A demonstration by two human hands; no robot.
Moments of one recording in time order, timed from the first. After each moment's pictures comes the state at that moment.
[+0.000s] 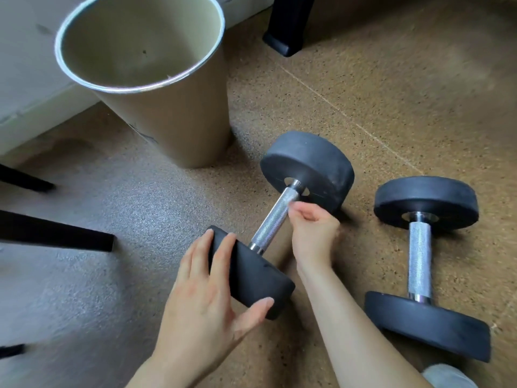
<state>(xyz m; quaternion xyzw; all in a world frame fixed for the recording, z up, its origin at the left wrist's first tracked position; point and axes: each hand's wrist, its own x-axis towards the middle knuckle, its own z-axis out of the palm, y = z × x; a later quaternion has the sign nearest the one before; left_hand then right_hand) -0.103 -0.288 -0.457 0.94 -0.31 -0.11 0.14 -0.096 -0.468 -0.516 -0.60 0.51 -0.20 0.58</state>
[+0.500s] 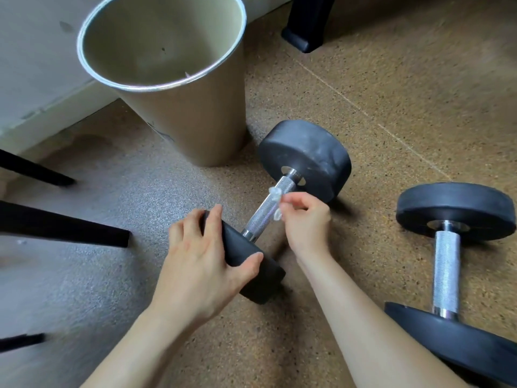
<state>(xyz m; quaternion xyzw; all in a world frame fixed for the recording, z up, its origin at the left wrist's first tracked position) -0.052 -0.297 -0.444 0.97 -0.21 -0.12 0.06 -0.067 -0.460 -0.515 -0.68 0.42 -0.13 0.58</state>
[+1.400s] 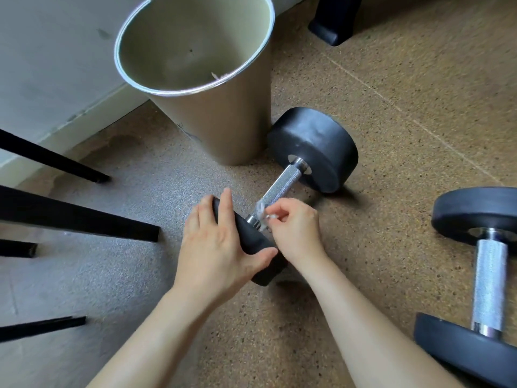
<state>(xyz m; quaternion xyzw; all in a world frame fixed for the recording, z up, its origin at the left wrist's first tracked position) -0.032 -0.293 -0.447 0.97 -0.20 -0.10 0.04 -0.047 -0.428 -0.517 -0.84 0.21 -0.07 0.50</state>
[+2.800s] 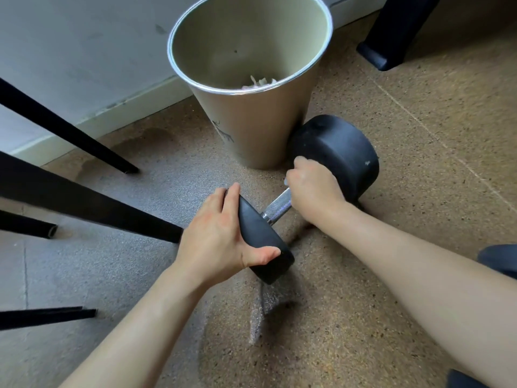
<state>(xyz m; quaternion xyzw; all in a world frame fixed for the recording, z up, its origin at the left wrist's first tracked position) 0.027 -0.255 -0.445 0.97 -0.18 -0.14 0.11 0.062 -0.444 -0.498 -1.00 -0.06 -0.01 0.08</state>
